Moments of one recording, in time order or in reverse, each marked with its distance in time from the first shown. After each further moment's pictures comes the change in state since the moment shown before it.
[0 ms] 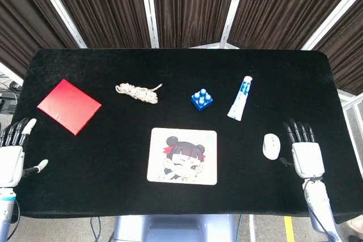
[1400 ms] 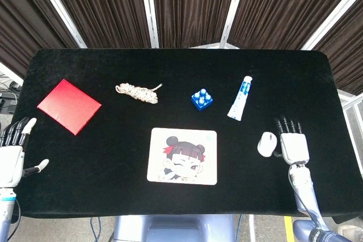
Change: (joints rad) left arm 0.001 0.006 -0.001 -0.018 0.008 0.007 -0.007; right arm 0.112 -0.158 0.046 0.219 0.118 -0.183 -0.017
